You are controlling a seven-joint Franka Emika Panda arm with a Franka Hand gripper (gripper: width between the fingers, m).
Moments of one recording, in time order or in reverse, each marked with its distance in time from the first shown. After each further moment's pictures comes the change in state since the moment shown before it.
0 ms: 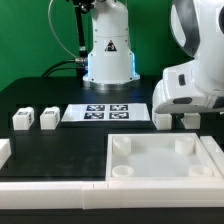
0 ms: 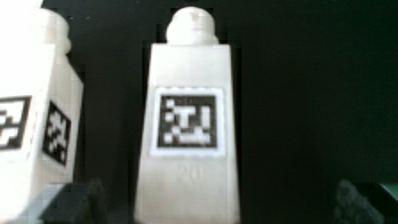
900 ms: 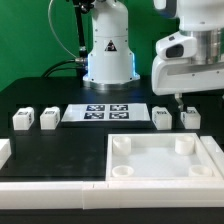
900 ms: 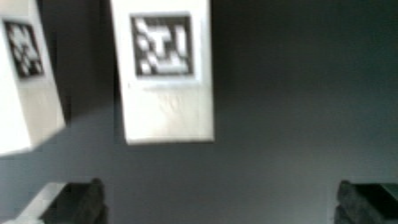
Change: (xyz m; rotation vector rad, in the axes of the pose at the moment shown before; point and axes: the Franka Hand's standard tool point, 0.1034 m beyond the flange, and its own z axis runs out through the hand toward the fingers) arm -0.006 -0.003 -0.024 0.059 0.582 -0.006
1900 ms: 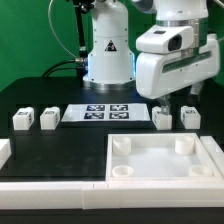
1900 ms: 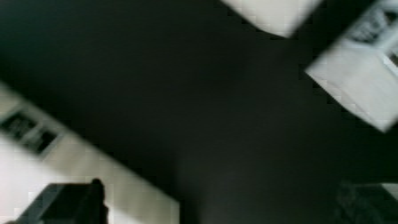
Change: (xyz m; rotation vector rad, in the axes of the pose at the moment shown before) arm 0.030 0.040 -0.025 -0.067 0.166 -0.550
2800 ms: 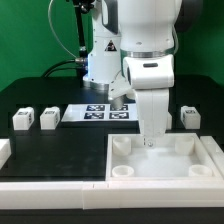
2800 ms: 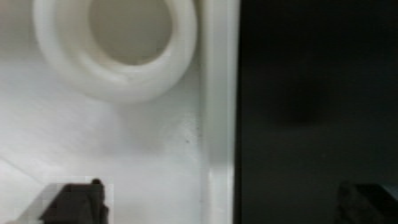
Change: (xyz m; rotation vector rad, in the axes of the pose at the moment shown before) arm 0.006 0.094 0.027 0.008 -0.042 -1.038
